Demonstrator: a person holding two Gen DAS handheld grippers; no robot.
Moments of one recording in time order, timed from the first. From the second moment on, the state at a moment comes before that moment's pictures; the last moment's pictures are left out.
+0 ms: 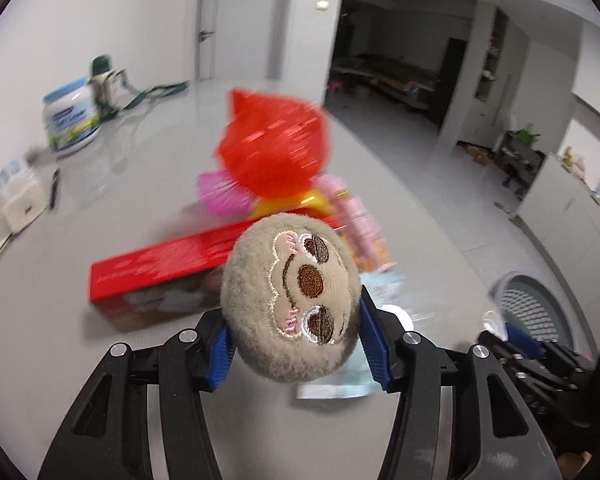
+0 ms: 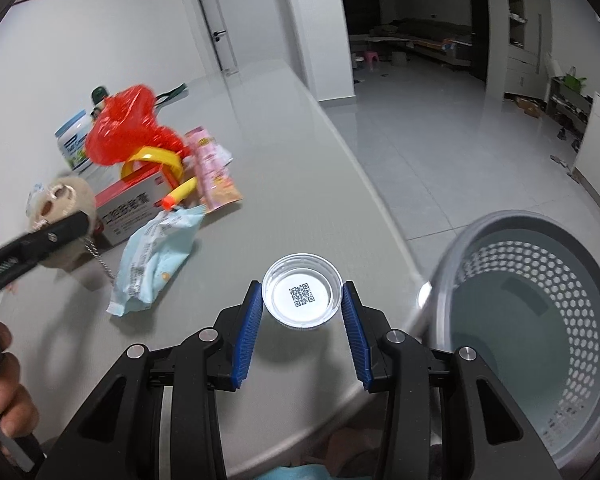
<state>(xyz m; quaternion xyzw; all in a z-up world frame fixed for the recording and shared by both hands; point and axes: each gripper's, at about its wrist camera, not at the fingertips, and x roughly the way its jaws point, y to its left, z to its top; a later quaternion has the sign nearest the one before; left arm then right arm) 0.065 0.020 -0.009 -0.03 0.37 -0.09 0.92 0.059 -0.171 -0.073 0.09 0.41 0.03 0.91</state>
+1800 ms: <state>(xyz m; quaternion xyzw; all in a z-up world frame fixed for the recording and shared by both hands) 0.035 -0.264 -0.090 0.13 0.44 -0.32 0.83 -0.047 -0.375 -0.118 0.19 0.41 -0.14 0.88</state>
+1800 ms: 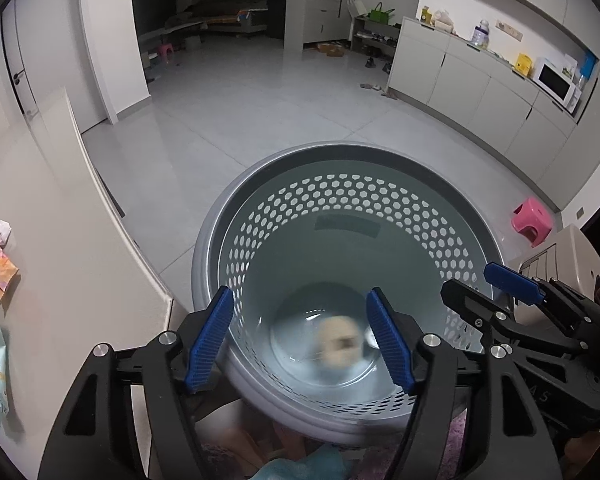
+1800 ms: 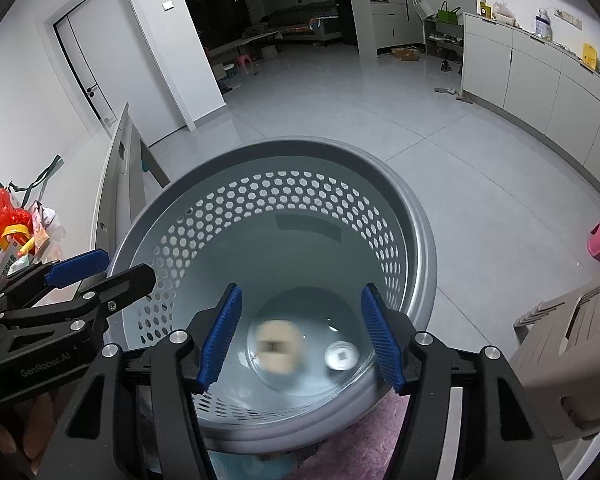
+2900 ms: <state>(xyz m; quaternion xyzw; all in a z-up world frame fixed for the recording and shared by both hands) 0.025 -0.226 -0.055 0.11 0.40 -0.30 0.86 -0.055 -0.360 -0.096 0.18 0.39 -0.14 0.89</state>
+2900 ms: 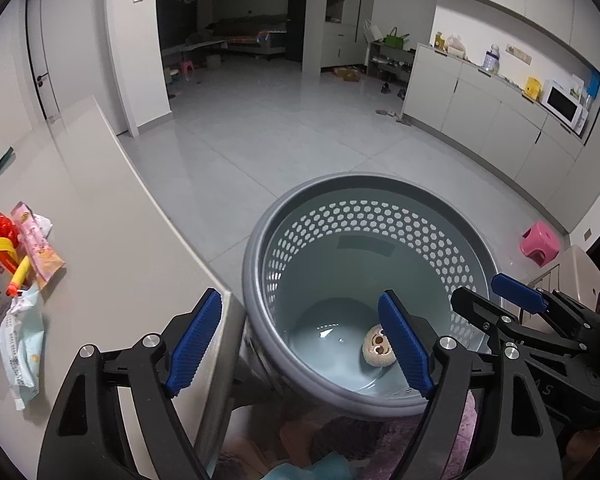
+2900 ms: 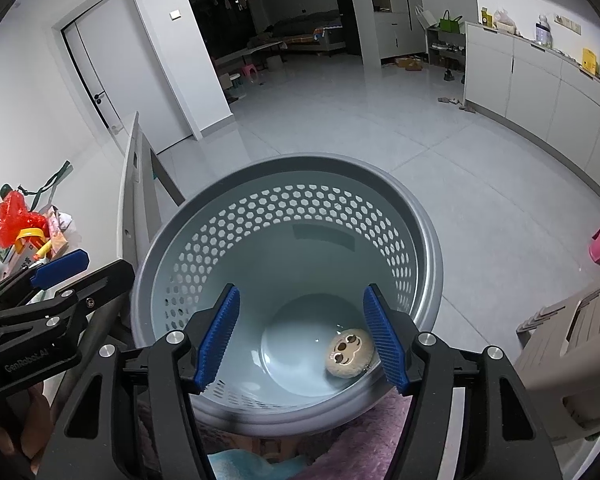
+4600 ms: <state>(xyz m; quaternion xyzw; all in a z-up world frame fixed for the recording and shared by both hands) 0.015 -0.050 0.011 0.03 0.32 -0.17 0.93 -0.033 -0.221 -0.040 0.10 0.35 -0.03 0.93</state>
